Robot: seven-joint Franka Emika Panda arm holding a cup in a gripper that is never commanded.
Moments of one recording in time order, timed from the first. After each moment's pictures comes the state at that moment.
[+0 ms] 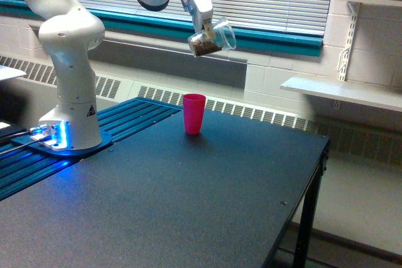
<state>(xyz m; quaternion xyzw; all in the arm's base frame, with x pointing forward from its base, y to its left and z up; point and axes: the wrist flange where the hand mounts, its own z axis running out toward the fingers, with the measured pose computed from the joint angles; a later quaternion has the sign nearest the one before) 0.283 0.216 0.432 0.95 -0.09 0.29 0.08</state>
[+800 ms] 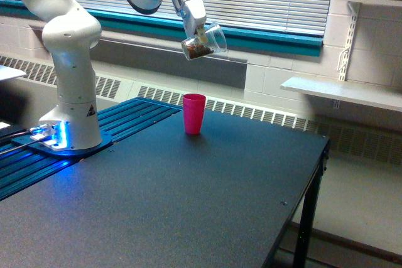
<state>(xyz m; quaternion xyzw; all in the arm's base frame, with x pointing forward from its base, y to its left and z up) 0.235 0.259 0.410 0.95 -0.06 0.29 0.06</state>
